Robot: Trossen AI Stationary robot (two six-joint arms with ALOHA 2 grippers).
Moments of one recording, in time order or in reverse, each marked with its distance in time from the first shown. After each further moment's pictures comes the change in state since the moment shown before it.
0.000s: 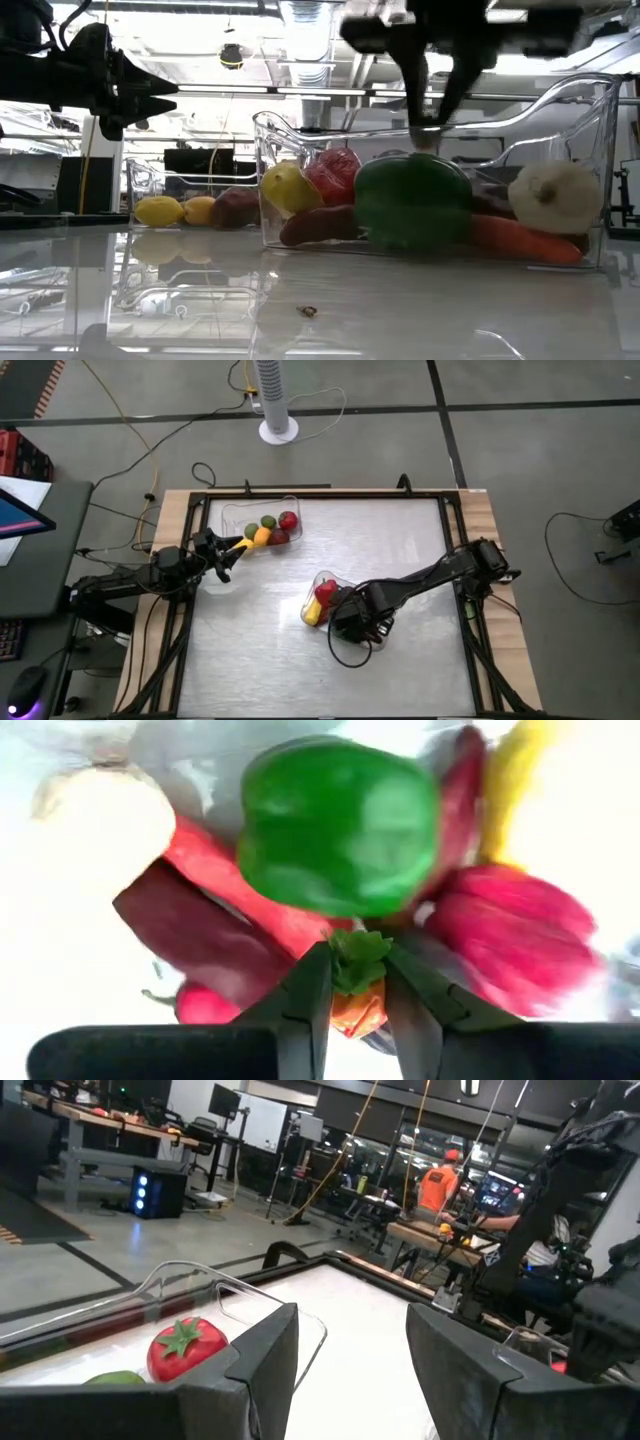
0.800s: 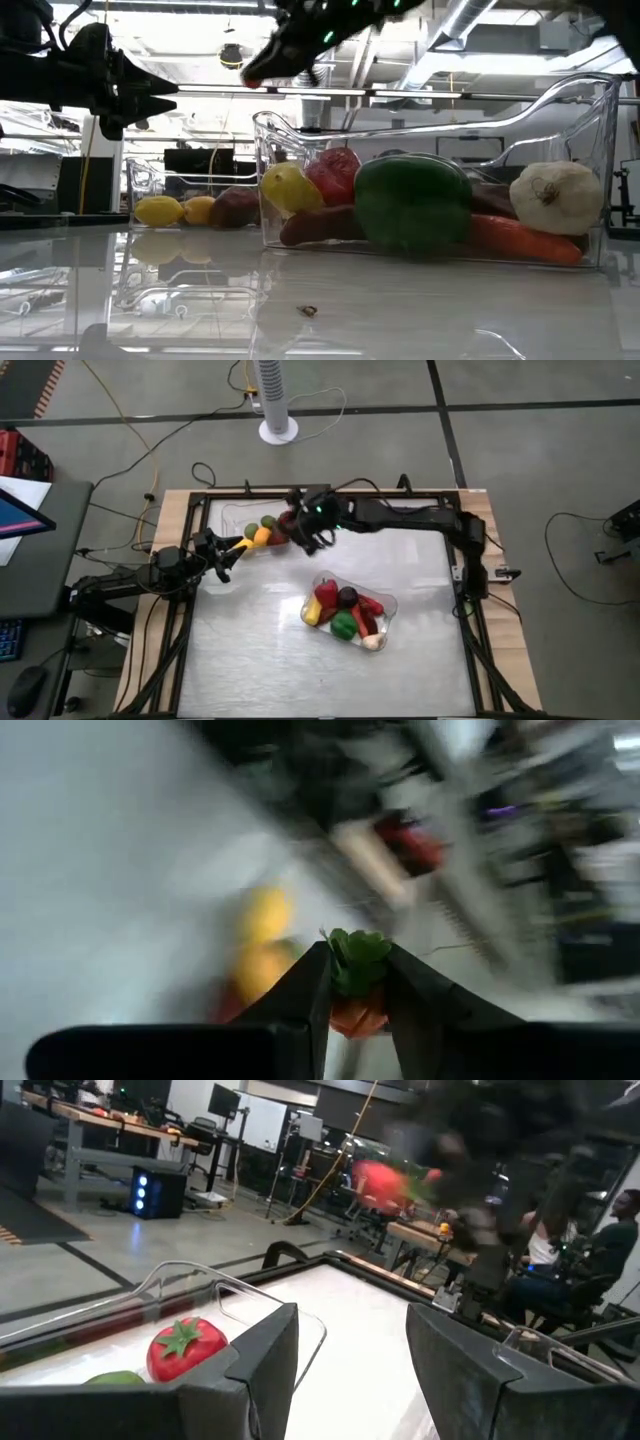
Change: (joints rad) left arm 0.000 0.000 0.000 0.000 0.001 0.000; right arm -0.510 0.072 0.173 0.861 -0.272 -0.217
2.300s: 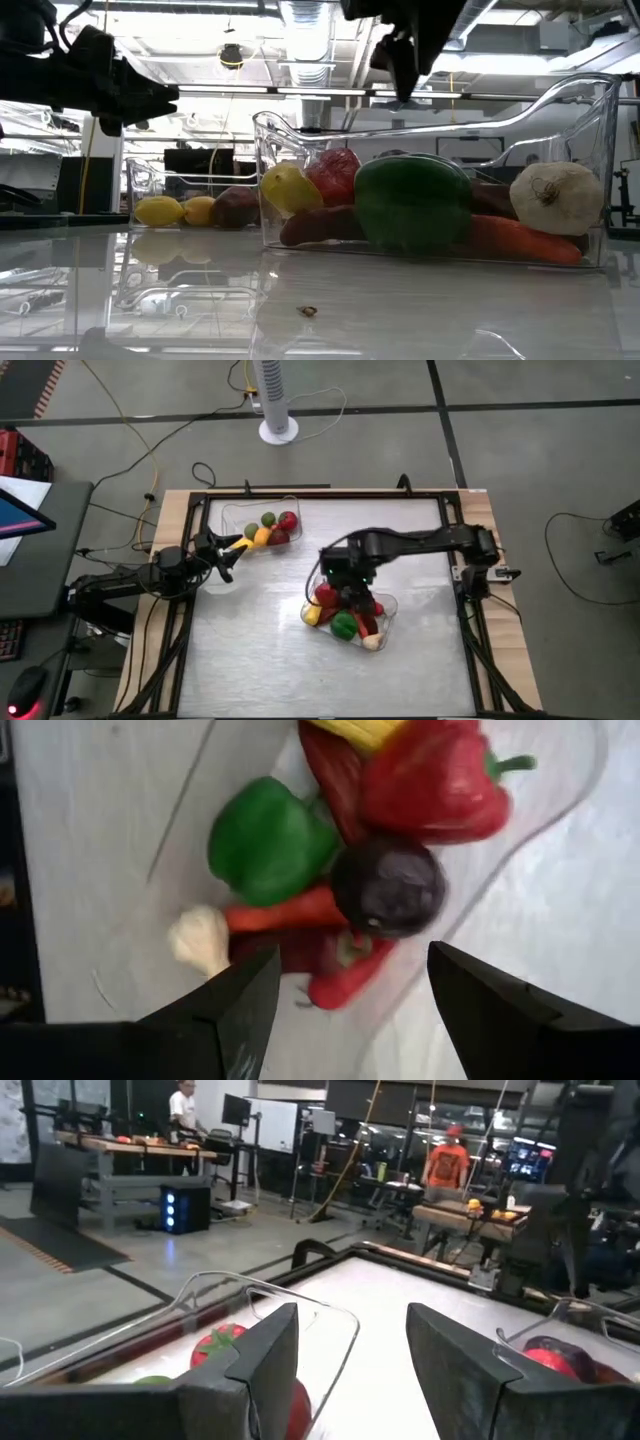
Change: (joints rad) left arm 0.000 0.032 0.011 -0.002 -0.041 0.135; right arm 0.255 -0.067 0.091 -1.130 -0.099 0.920
